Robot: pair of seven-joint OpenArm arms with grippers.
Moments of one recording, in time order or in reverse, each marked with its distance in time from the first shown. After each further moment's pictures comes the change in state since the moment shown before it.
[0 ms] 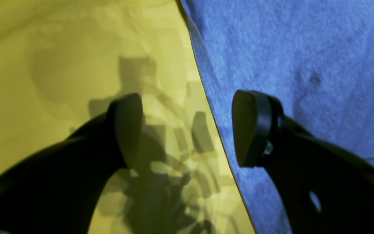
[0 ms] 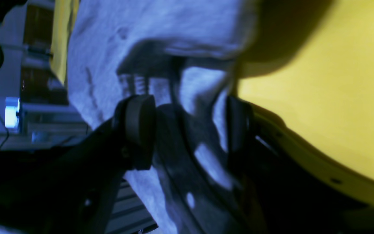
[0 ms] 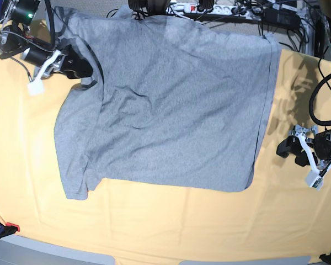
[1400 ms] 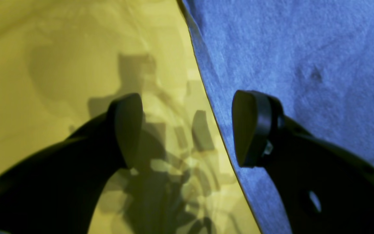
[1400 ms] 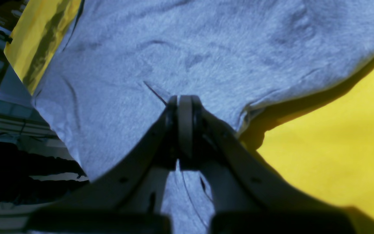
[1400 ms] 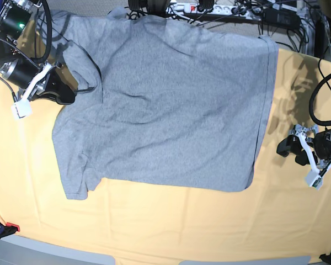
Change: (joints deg) left arm 0.0 0.0 0.0 0.0 0.0 0.0 0.8; right arm 5.3 1.1 4.3 14.7 -3.3 0.0 -0.9
